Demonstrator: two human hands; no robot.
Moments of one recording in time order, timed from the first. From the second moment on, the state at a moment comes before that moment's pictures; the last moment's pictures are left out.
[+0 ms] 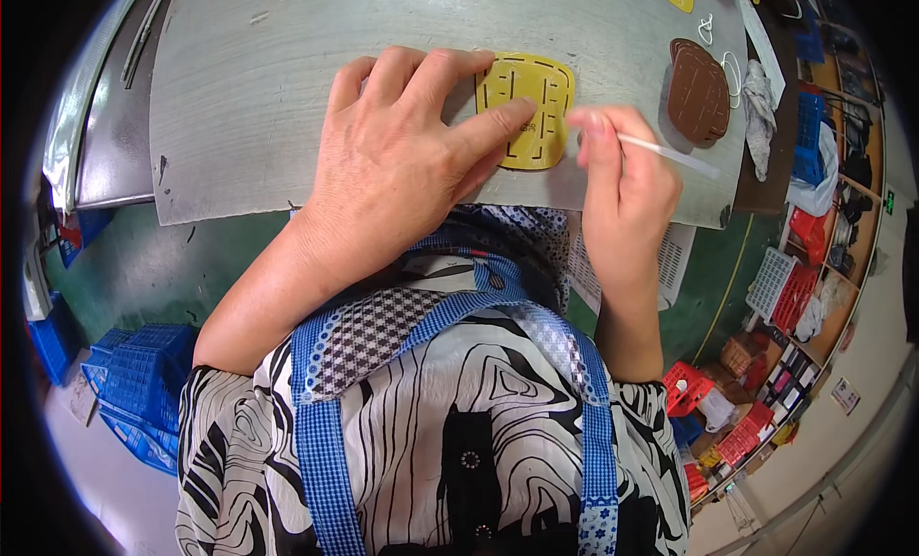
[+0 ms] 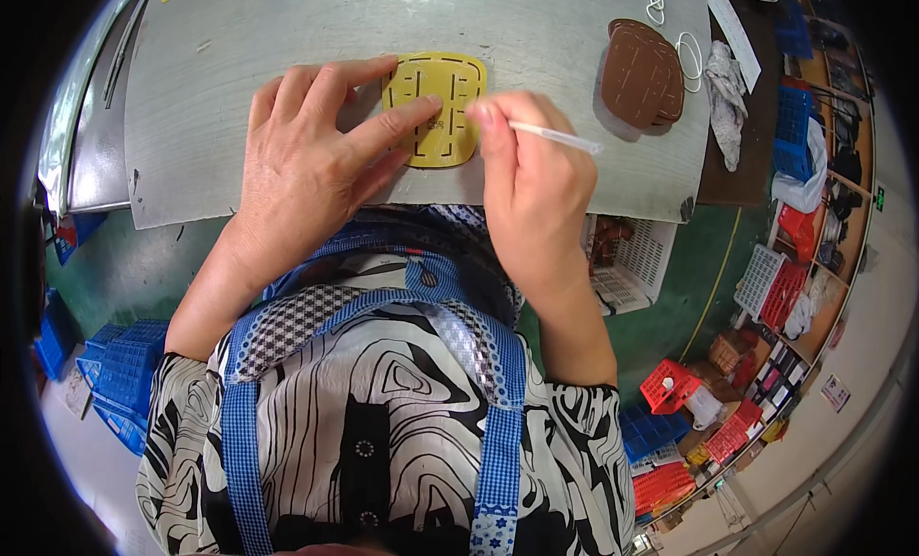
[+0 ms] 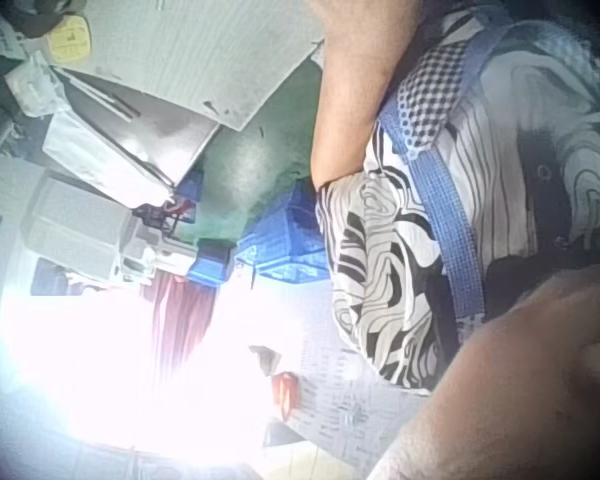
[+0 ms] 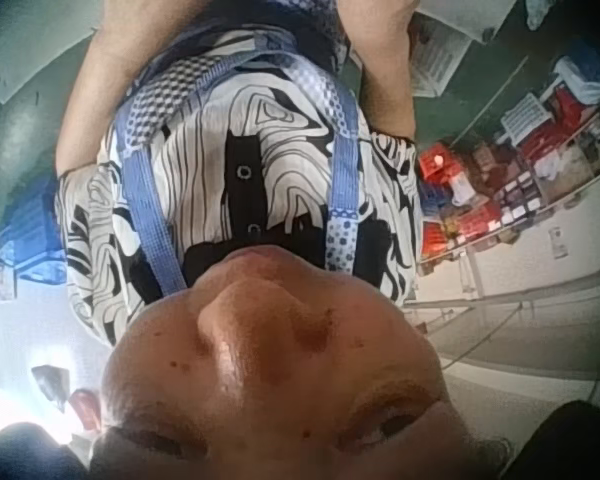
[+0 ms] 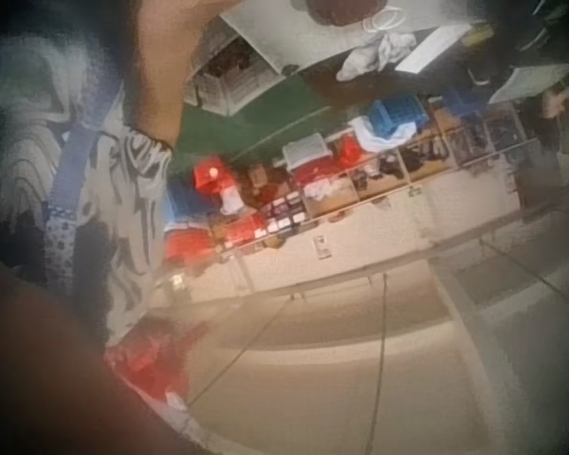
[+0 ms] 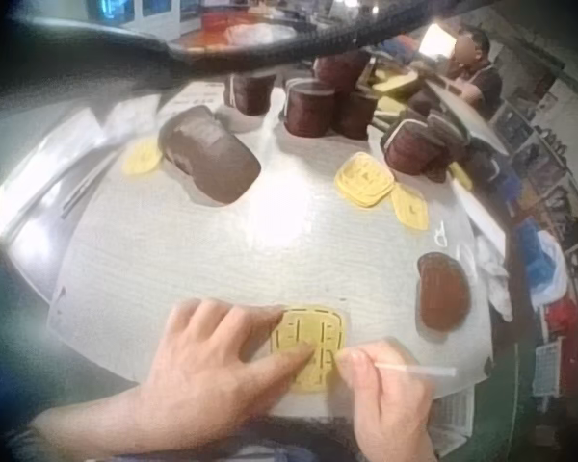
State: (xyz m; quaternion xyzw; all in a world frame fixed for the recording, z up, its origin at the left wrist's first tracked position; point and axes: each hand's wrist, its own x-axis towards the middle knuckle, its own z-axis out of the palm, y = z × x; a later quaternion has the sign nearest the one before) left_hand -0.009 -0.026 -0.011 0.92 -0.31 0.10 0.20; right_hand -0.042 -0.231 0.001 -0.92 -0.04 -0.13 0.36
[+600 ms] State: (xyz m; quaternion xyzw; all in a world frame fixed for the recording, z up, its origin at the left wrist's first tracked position) left_hand 0.017 -0.027 0.004 0.91 -0.39 0.07 0.16; right_hand -0.058 -0.237 -0.002 -0.91 -0.03 -0.10 0.40
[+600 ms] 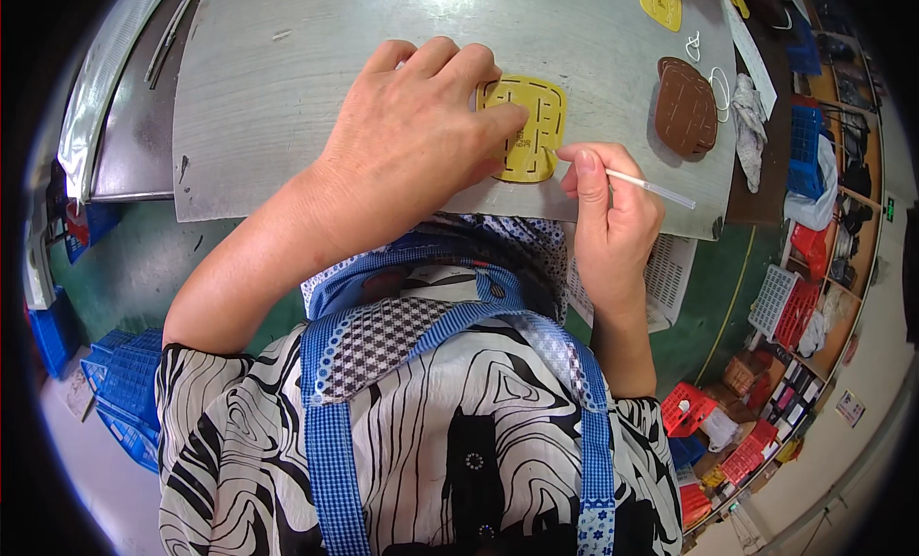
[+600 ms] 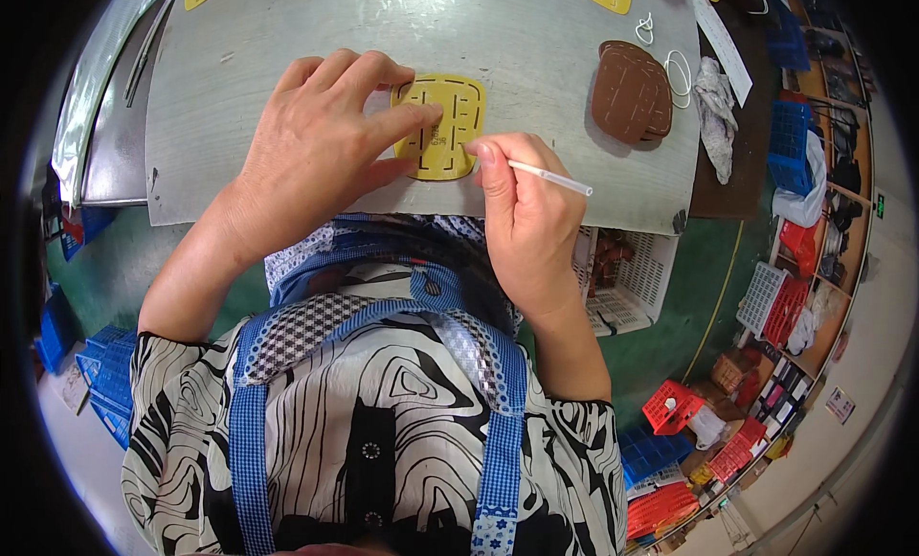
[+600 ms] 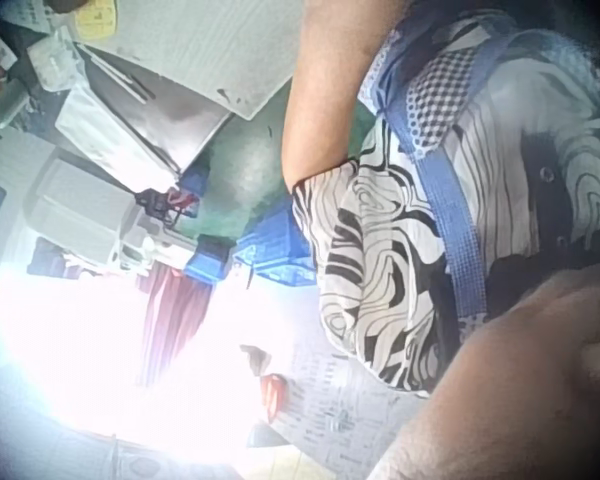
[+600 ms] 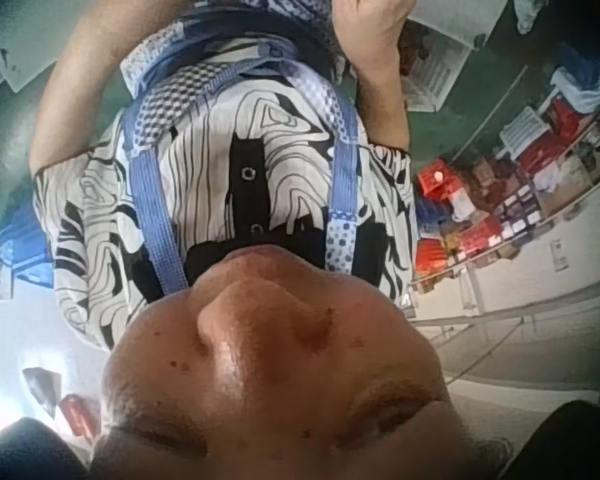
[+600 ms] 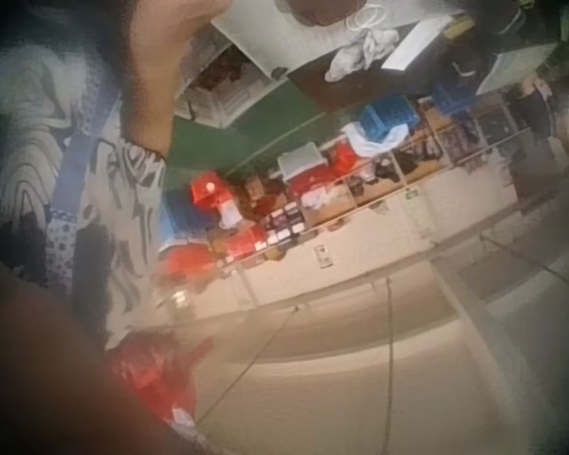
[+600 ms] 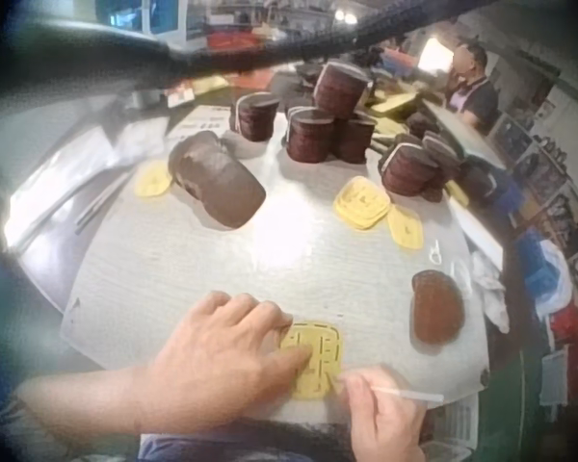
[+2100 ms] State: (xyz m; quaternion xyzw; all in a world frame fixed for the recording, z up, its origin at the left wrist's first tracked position) left_hand -0.011 -0.004 -0.007 0.92 -0.26 0.08 0.27; right_hand -0.005 -0.219 -0.013 -0.86 0.00 -0.09 0.50
